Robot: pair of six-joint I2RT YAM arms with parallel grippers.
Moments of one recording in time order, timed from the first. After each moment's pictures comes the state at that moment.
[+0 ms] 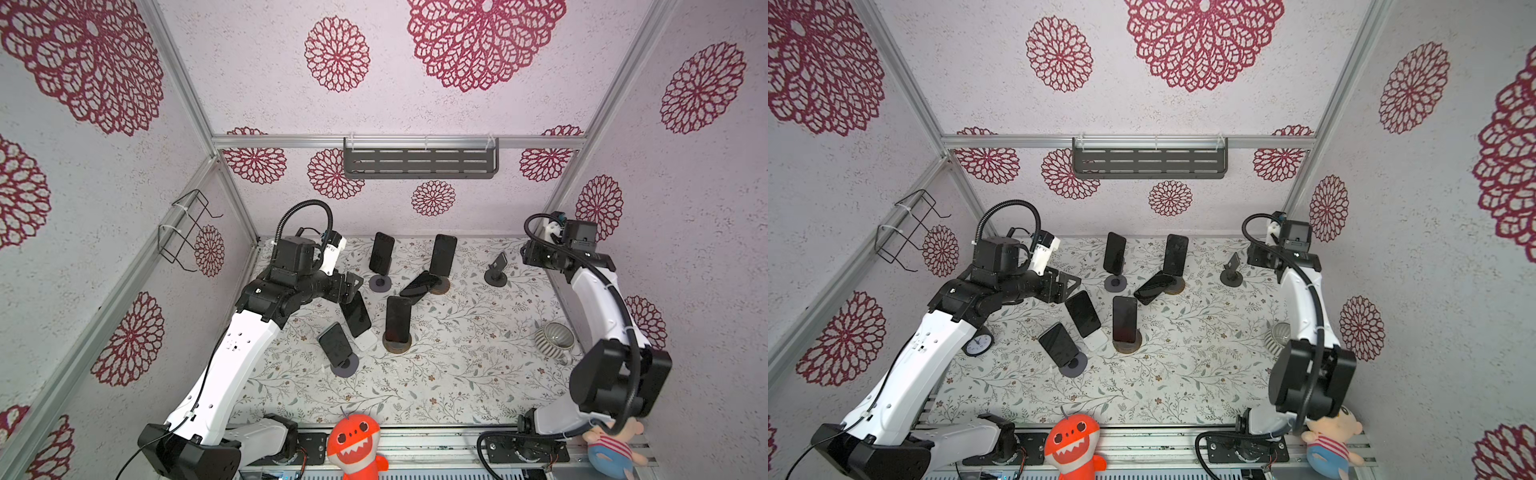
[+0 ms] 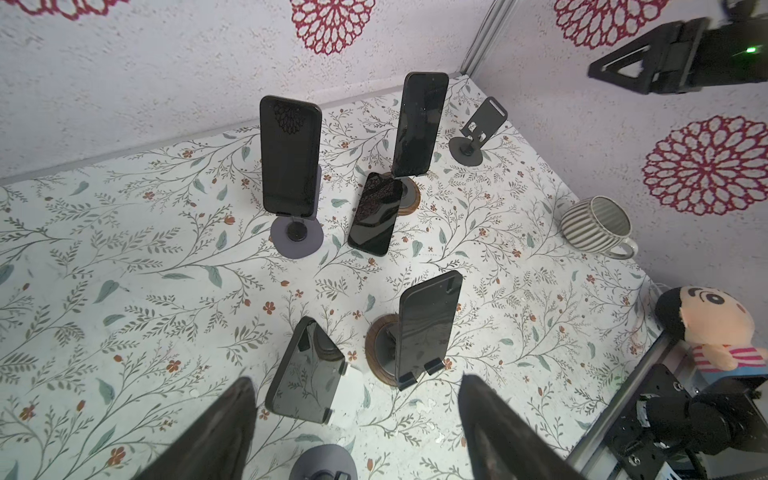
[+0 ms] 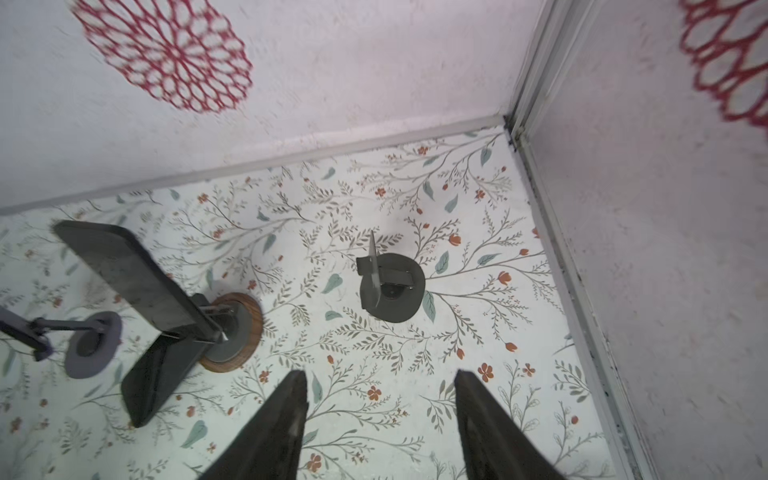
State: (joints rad) left arm -0.34 1.24 1.38 -0.79 0.28 -0.02; right arm -0.17 1.48 1.41 -0.56 -0.18 0.06
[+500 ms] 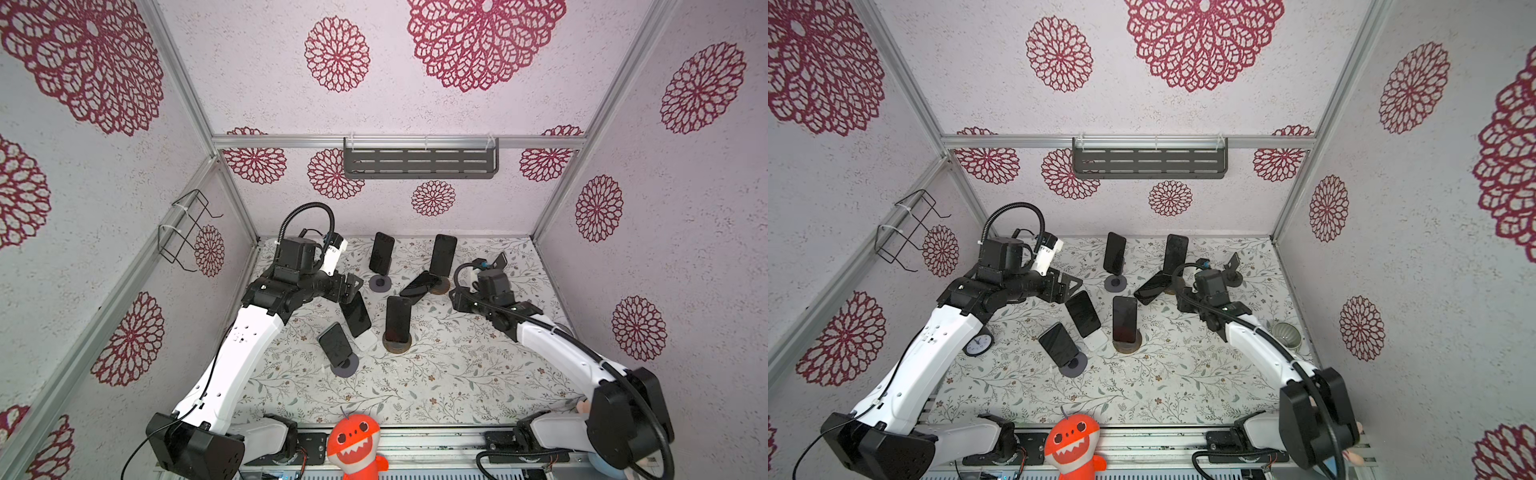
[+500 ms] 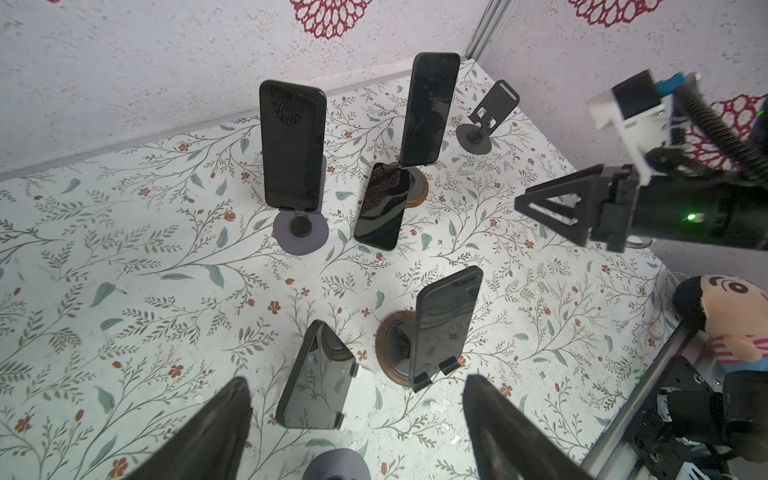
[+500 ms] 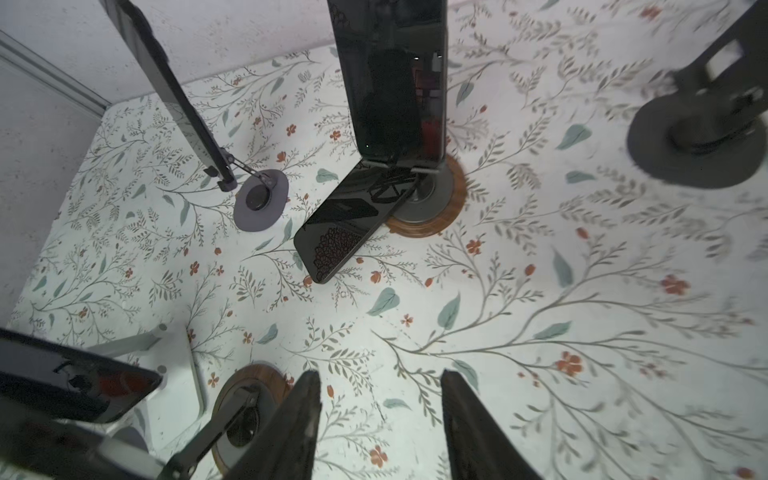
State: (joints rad) left arm -0.29 1.27 1.32 -0.74 0.32 0.01; right arm 0.42 1.39 0.88 -0.18 0.01 0.48
